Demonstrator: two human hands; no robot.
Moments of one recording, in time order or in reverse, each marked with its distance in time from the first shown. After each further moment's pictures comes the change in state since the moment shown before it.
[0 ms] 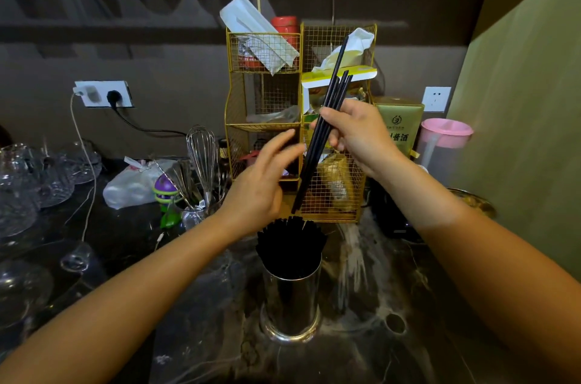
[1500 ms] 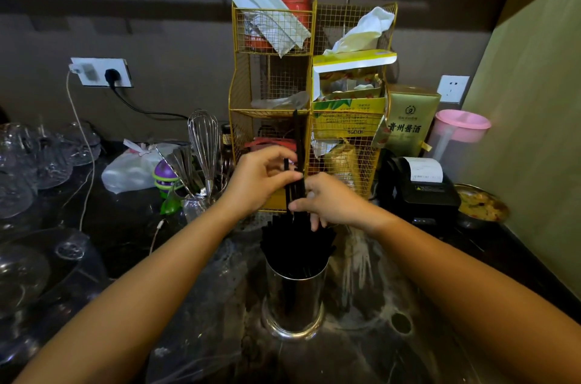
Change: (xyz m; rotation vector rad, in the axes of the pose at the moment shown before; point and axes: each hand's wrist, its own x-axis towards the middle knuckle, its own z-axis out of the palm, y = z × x) left_hand 0.005 -0.030 0.013 -0.474 -0.024 -0.489; right_hand -0.023 0.075 0.036 -0.520 -0.534 0.213
